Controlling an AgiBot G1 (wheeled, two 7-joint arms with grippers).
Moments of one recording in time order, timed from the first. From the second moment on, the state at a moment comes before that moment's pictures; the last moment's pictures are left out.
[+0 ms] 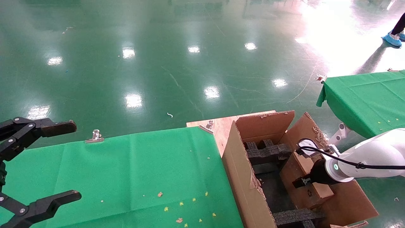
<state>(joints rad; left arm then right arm) -1.09 0.59 0.35 -1.26 0.68 1.47 -0.15 1.70 -0.63 -1.99 0.97 -1.68 -0.67 1.57</state>
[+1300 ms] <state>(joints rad) -1.09 0.59 0.35 -1.26 0.68 1.47 -0.15 1.73 -0.62 -1.99 0.99 -1.70 -0.66 1.57</state>
